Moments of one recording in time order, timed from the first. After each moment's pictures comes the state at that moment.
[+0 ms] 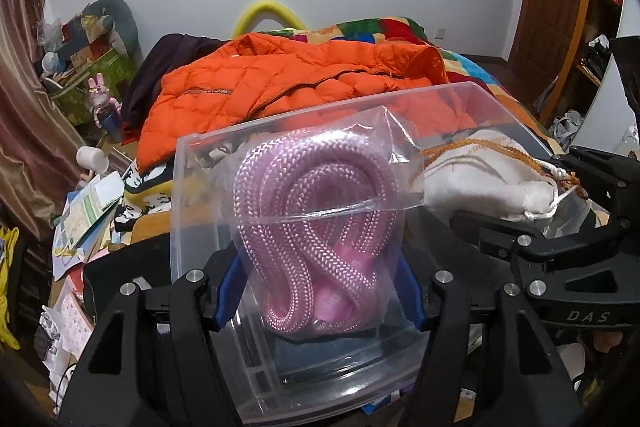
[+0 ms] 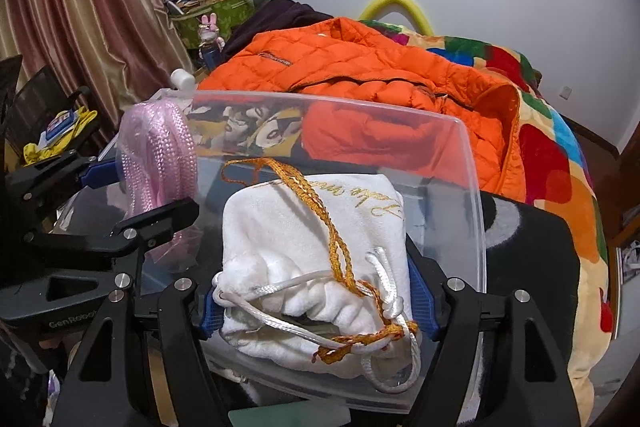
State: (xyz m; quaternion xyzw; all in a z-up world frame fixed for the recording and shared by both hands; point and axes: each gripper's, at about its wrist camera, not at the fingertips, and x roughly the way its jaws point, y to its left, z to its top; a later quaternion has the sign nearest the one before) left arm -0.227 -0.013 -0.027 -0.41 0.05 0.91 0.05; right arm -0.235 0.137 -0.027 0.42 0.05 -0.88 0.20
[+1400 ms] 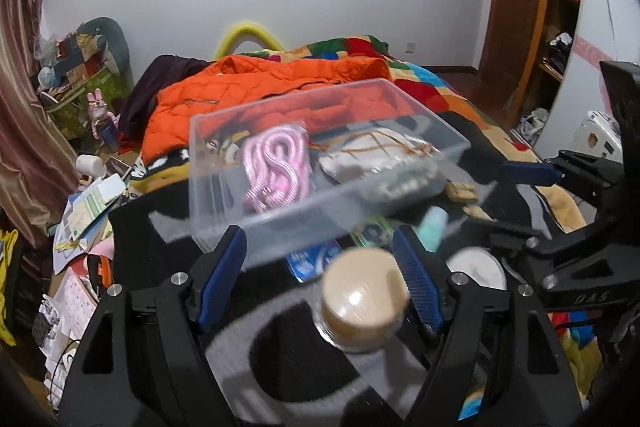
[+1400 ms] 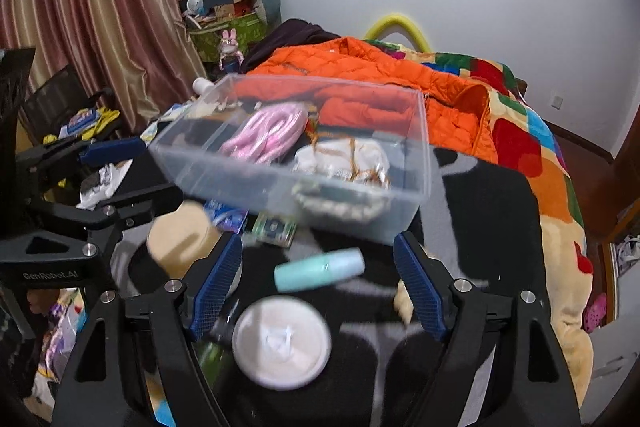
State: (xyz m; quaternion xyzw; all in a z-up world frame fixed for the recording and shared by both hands) left arm -0.107 0.008 0.008 -0.37 0.06 0.92 0.09; right arm -0.116 0.169 -0.002 0.39 0.05 -0.90 0.21
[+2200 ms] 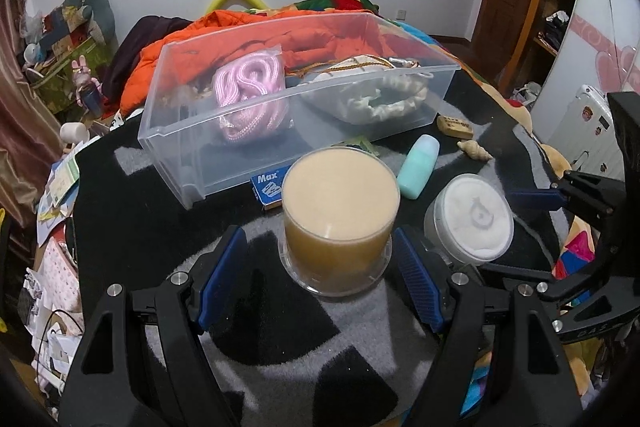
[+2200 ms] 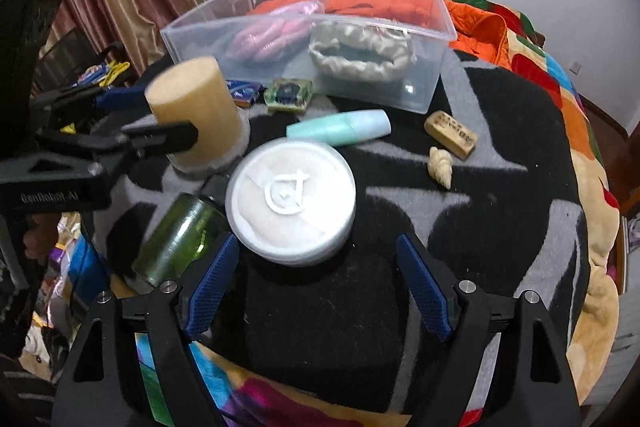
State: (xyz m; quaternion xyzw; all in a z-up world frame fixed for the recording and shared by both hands) left arm -0.092 0.014 -0.042 -0.43 0.05 0.90 0.10; right arm -0.076 0.184 -0.065 0.46 0.06 -0.85 0.23
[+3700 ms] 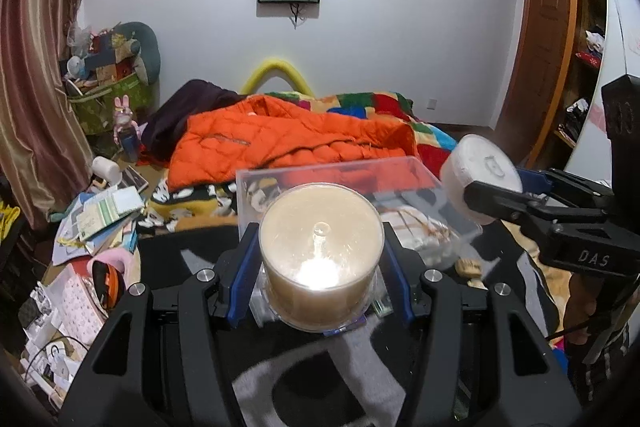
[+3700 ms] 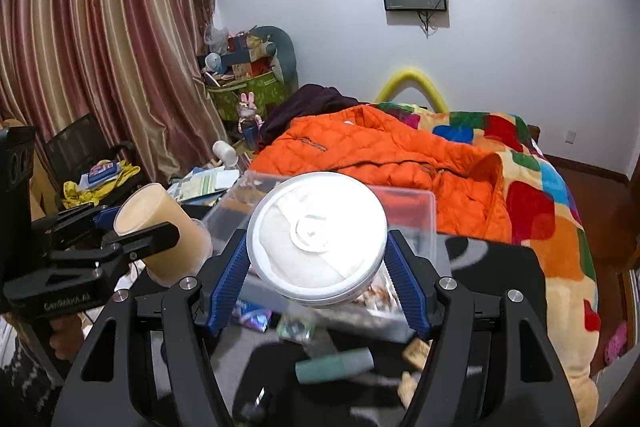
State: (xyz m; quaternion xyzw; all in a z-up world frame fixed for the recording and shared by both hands) left arm -0.120 -0.030 0.053 -0.30 -0.01 0.95 0.05; right arm -0.150 0.160 0.059 0.29 0.00 -0.92 0.25
